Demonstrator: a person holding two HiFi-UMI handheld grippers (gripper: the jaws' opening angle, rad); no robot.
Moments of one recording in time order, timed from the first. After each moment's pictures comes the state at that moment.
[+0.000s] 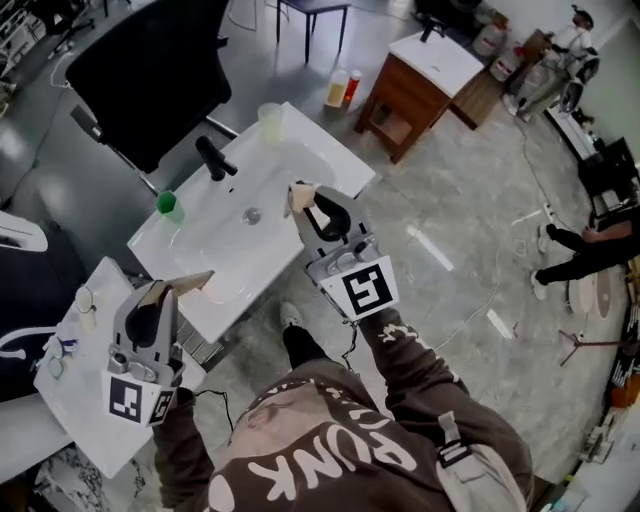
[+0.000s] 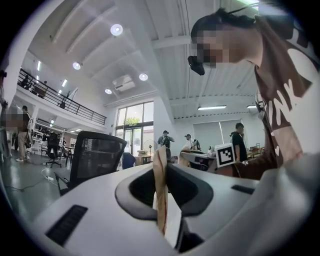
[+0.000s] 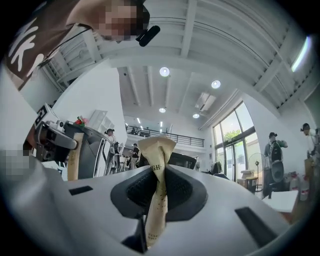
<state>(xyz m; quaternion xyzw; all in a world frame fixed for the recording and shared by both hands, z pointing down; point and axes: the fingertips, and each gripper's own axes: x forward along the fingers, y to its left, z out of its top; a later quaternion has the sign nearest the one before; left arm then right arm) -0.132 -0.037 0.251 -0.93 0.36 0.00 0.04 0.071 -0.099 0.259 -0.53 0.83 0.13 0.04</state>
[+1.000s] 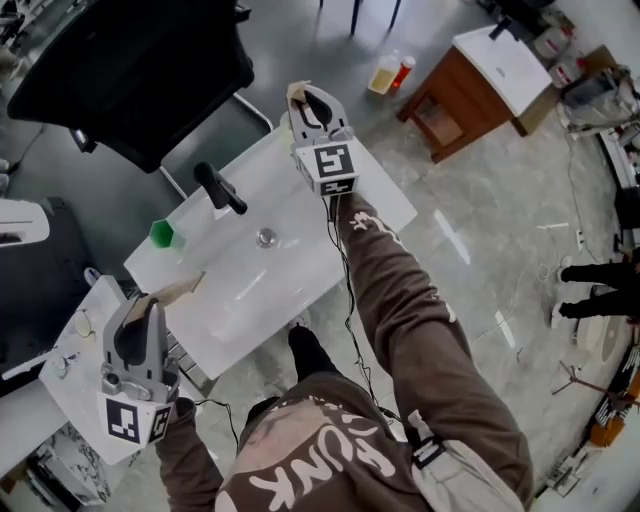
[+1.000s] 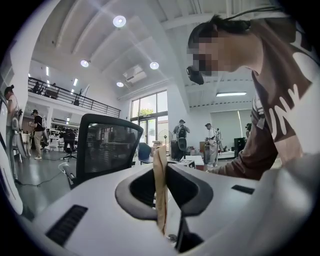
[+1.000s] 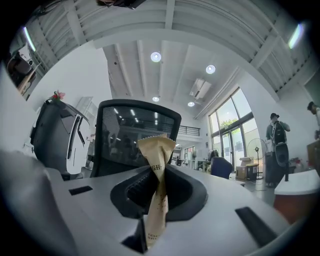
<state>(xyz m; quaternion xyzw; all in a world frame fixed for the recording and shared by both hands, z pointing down) -0.106 -0.190 0.286 -0.90 0.44 -0.05 0.01 0.126 -0.479 0.407 -0.55 0.83 0.08 0.01</state>
